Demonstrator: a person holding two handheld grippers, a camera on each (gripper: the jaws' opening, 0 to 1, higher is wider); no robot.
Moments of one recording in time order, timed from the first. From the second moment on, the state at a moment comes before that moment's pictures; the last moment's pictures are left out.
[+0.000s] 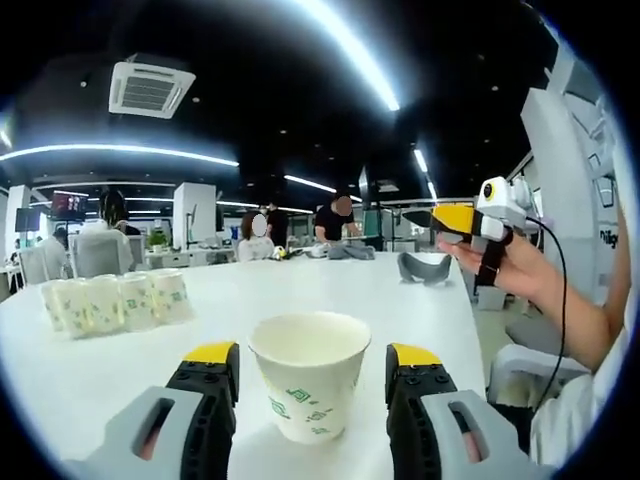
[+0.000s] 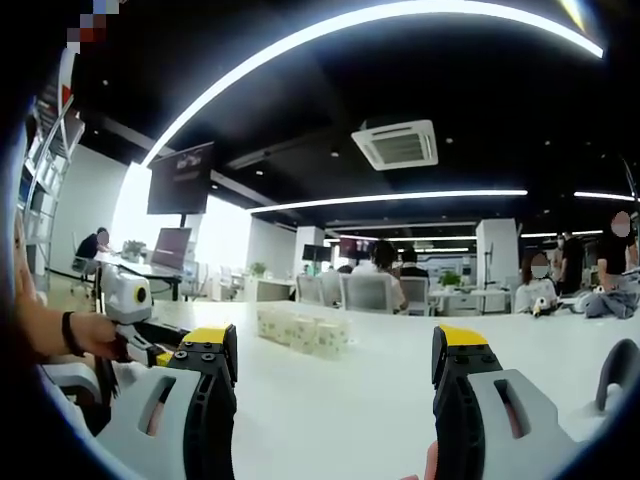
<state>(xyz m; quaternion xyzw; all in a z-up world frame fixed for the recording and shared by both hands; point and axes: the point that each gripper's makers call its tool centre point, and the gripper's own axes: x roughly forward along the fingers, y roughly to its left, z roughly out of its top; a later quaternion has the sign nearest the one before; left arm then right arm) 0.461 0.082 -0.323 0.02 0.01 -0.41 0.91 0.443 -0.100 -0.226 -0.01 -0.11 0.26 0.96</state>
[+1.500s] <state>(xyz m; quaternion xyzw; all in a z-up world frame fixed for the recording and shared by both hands) 0.447 0.169 -0.291 -0.04 -0.03 -0.31 0.95 0.466 -0.065 -0.246 0.01 -0.08 0.31 0.95</state>
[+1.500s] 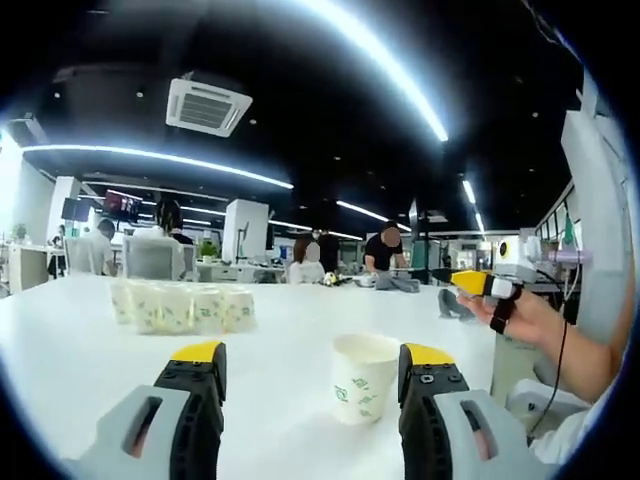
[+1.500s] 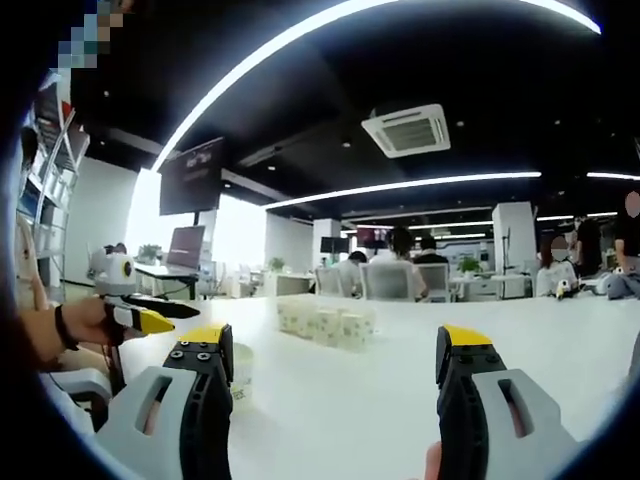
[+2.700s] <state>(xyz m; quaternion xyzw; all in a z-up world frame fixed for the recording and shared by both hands) 0.444 0.178 -0.289 -0.05 -0.03 -0.30 0.95 0.695 0.036 -0.269 0.04 0.01 0.40 0.92</state>
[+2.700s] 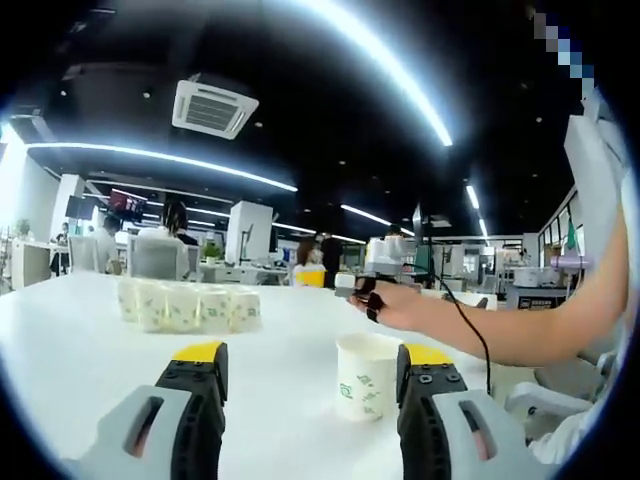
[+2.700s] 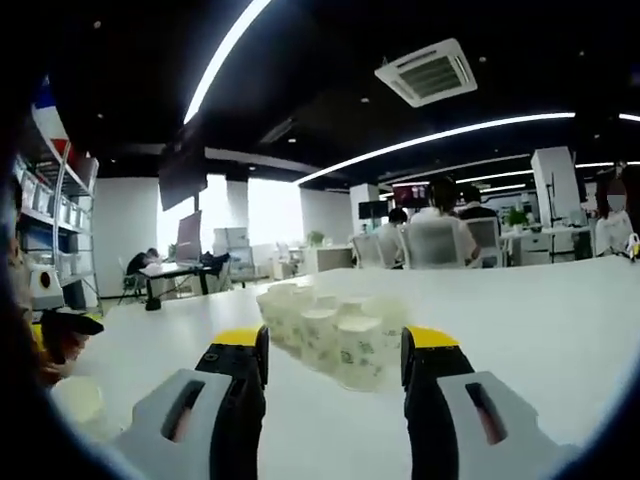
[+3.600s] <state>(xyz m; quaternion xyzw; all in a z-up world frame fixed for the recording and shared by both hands) 0.446 0.194 -0.278 -0.03 -0.03 -0.28 0.96 0.763 0.091 -0.325 -0.03 0.08 0.40 0.91</state>
